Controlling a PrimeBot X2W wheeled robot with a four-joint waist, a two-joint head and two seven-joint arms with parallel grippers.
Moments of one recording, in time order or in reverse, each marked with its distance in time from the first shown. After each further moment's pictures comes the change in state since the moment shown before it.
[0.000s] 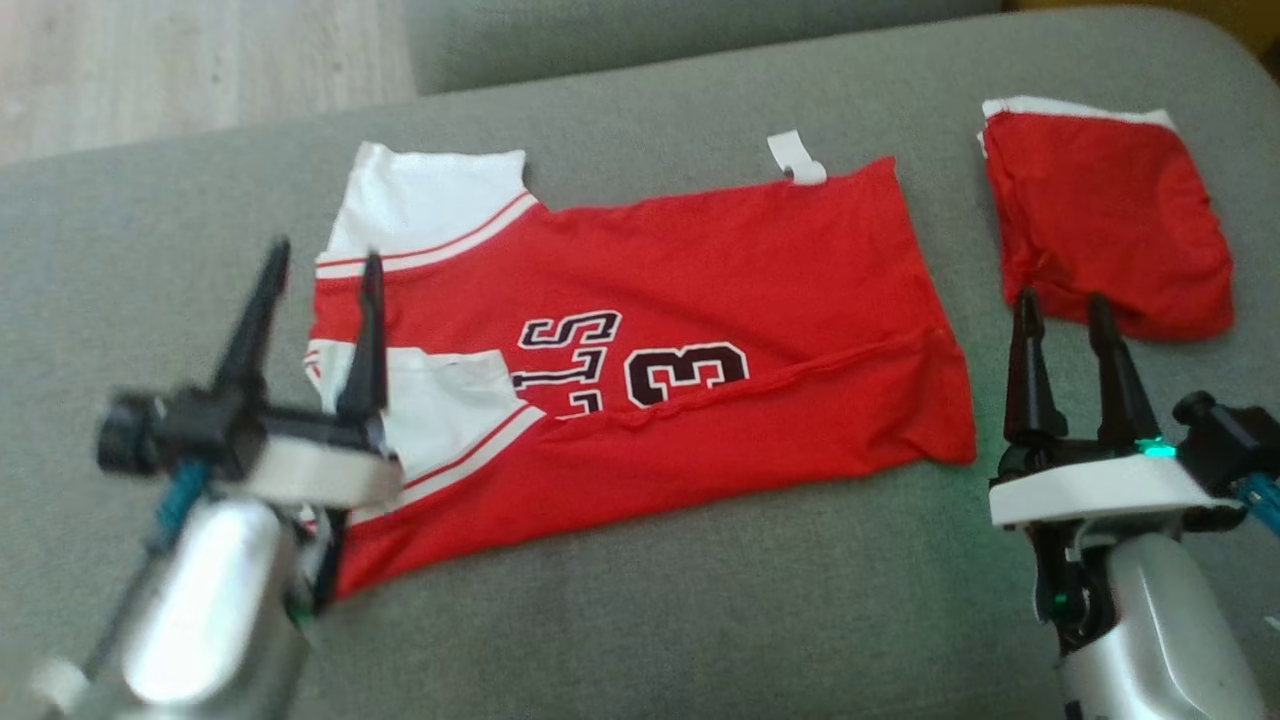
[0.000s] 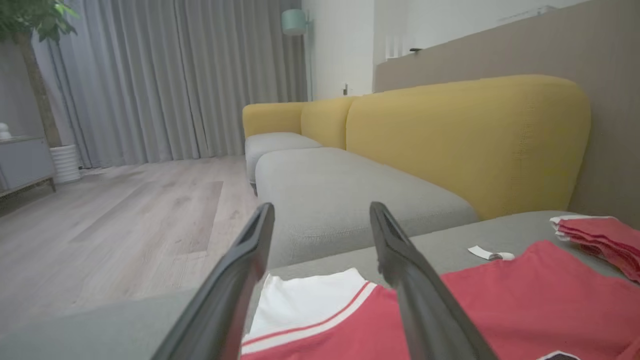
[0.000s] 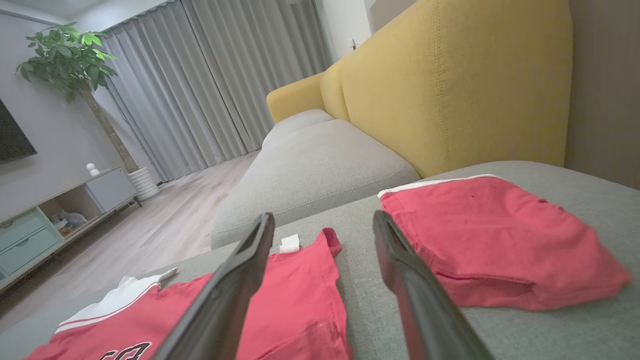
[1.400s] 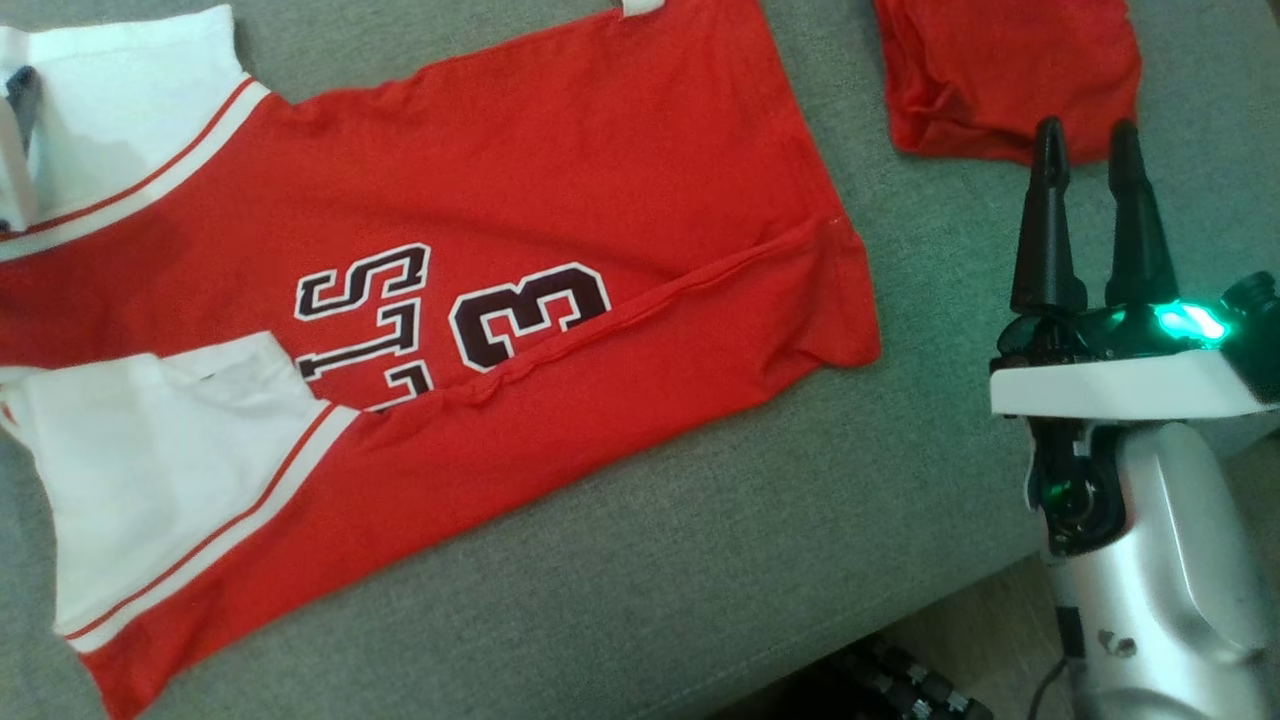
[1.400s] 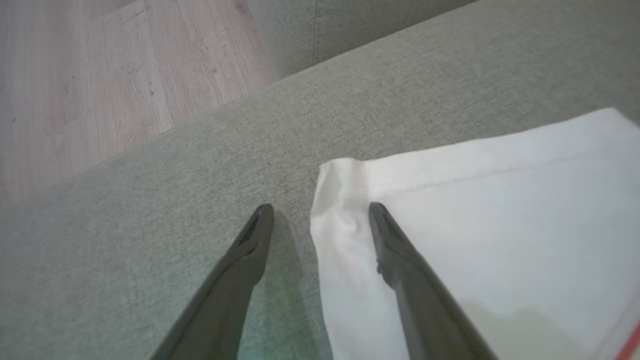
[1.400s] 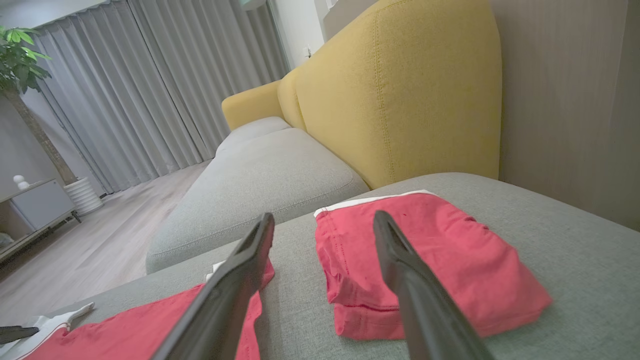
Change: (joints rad) left arm -0.752 0.330 -0.231 0.657 -0.263 -0.165 0.775; right arm -0.137 0.002 0.067 -0.170 0.093 0.000 -0.004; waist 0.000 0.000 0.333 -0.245
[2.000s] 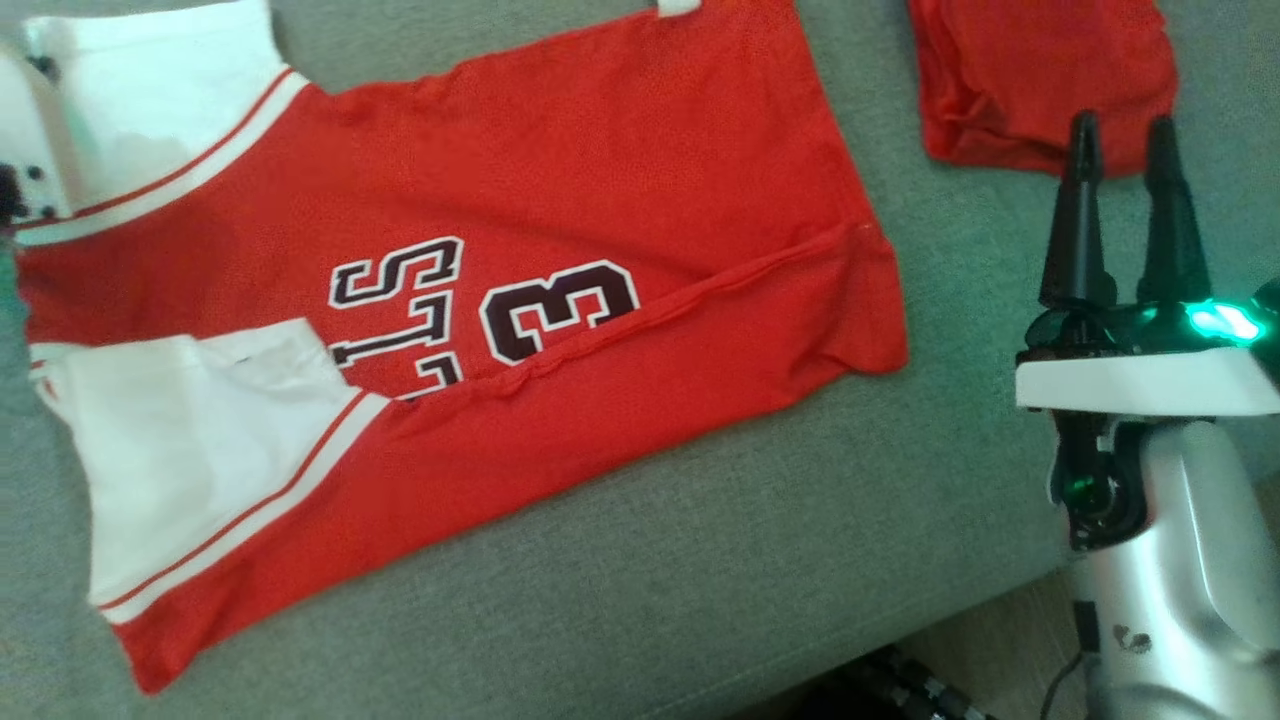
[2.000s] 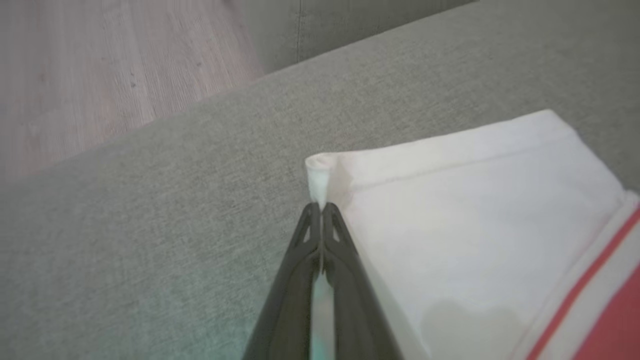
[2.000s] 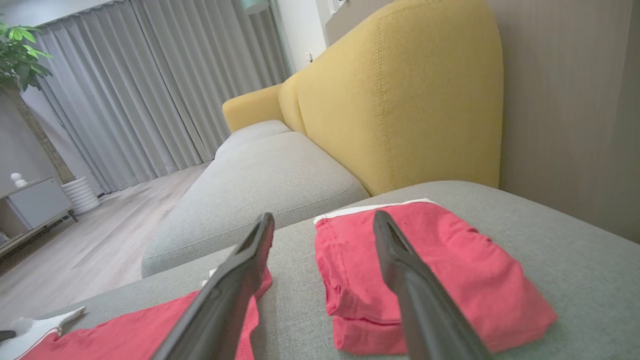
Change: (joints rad) left arm -0.011 -0.017 -0.050 -0.050 -0.103 0.000 0.066; right arm 0.000 0.001 -0.045 -0.006 -0.026 0.000 0.000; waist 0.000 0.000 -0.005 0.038
